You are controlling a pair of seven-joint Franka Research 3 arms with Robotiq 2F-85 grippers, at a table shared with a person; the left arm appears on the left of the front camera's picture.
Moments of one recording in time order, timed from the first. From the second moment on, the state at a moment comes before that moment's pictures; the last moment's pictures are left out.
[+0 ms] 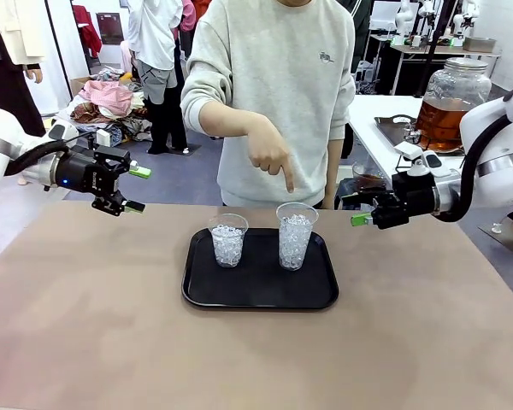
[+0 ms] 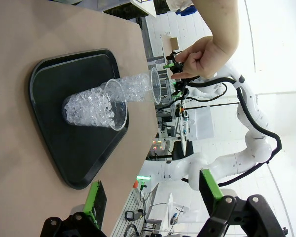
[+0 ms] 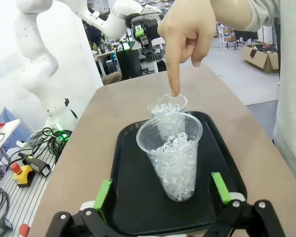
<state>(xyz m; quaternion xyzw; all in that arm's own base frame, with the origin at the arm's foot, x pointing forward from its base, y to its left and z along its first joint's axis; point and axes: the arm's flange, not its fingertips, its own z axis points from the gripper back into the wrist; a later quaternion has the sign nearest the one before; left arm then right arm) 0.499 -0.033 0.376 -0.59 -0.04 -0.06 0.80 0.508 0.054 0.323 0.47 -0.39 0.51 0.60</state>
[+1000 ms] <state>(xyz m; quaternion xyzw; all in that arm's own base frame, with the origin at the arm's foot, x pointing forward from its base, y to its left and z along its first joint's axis) 0.499 -0.033 0.376 -0.59 -0.04 -0.06 0.80 0.516 0.080 0.263 0.46 -0.45 0.53 0.56</state>
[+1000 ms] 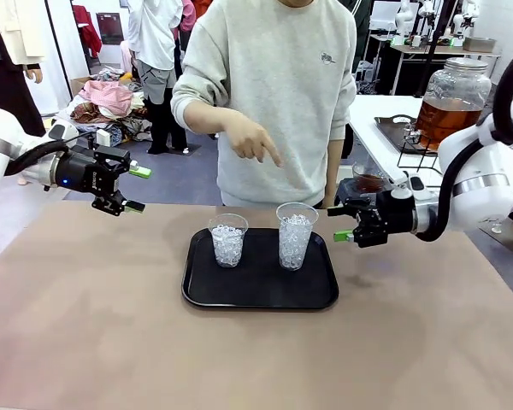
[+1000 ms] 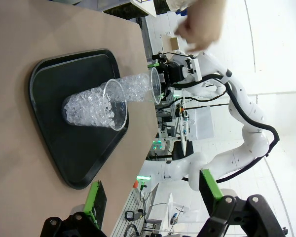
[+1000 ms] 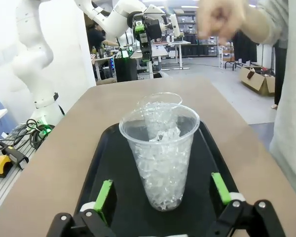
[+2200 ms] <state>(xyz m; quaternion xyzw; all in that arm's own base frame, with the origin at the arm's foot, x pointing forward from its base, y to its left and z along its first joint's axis) 0.499 -0.033 0.376 -0.59 -0.04 -0.06 0.80 0.520 0.125 0.207 0.50 -0.44 0.51 0.54</state>
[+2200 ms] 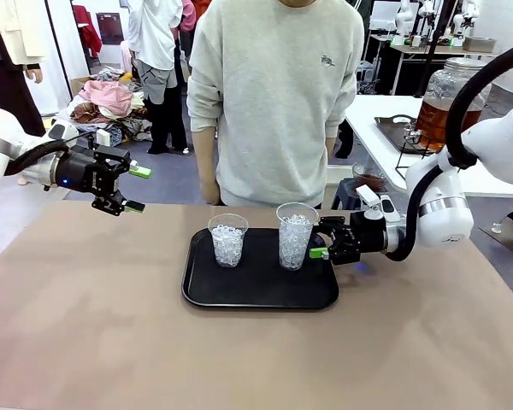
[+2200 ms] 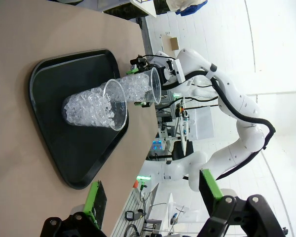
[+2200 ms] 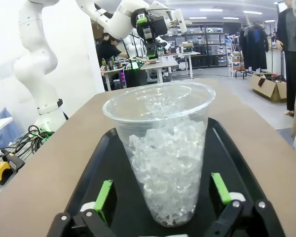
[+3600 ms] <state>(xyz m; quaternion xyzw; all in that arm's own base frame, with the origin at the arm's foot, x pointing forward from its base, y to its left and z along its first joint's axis) 0.499 -0.033 0.376 -0.59 -0.04 -0.06 0.80 0.517 0.158 0.201 0.51 -0.45 0.49 0.54</state>
